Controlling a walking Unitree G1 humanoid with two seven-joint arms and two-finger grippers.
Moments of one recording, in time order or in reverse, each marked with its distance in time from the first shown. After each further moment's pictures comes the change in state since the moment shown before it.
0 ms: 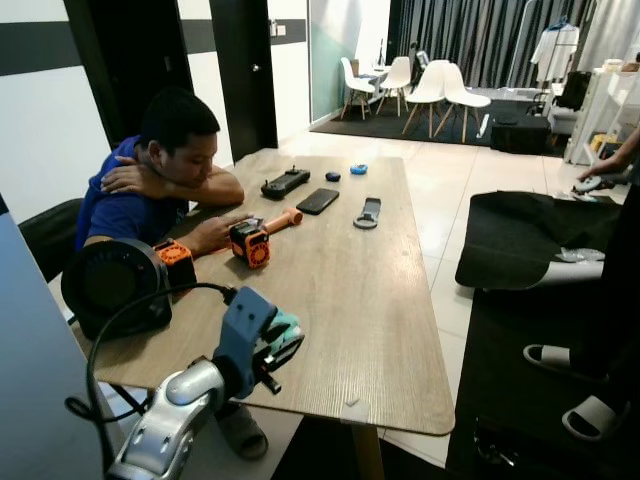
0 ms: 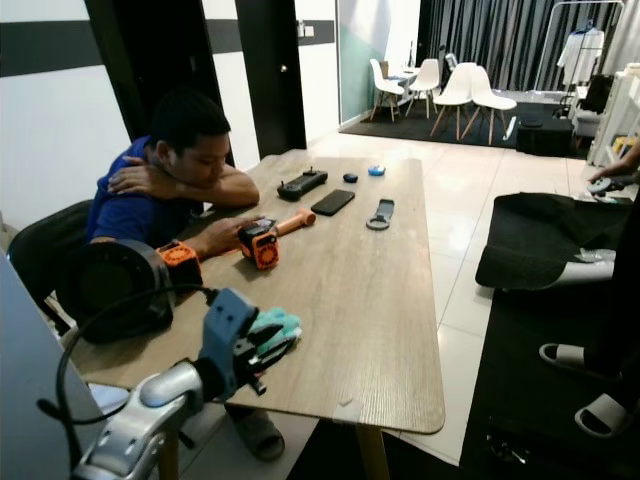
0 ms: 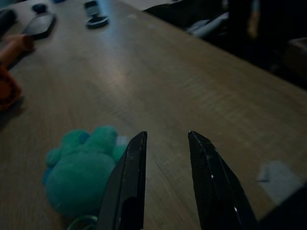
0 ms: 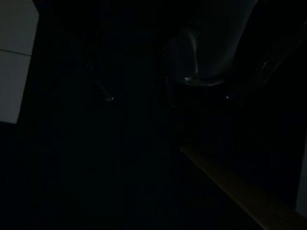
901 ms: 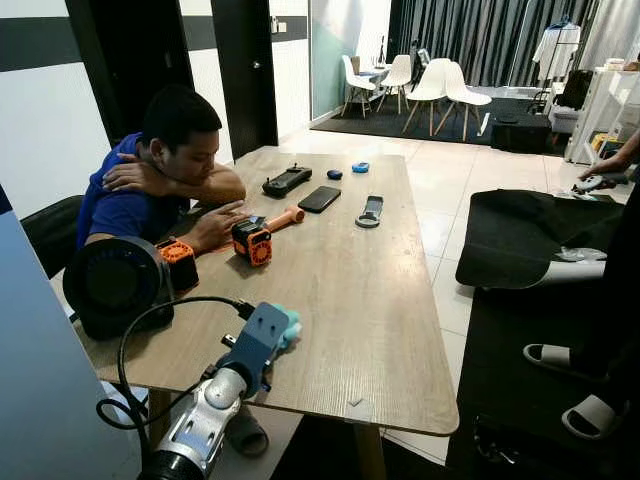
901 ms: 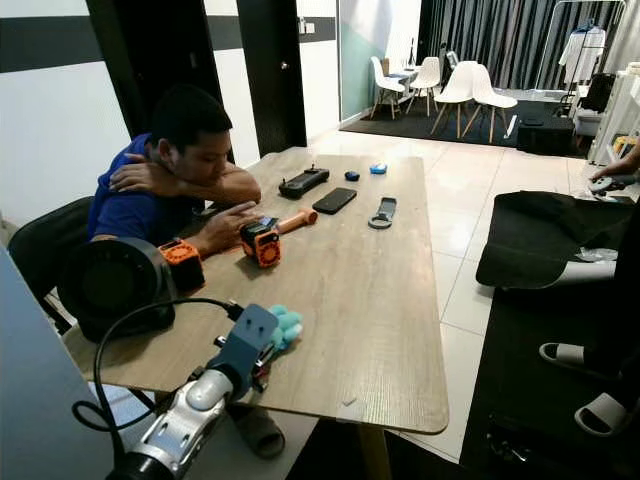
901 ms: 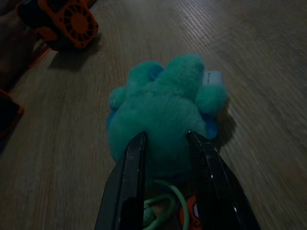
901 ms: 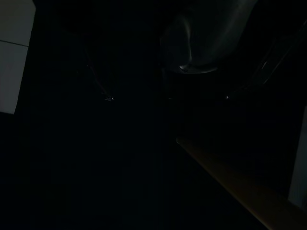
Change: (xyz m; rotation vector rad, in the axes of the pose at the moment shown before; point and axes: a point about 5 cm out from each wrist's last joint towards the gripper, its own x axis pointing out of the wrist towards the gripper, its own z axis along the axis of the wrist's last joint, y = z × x) left arm 0.026 0.020 -0.047 0.163 0.208 0.340; right arm 0.004 0.006 0.015 -0.002 -0.029 0.015
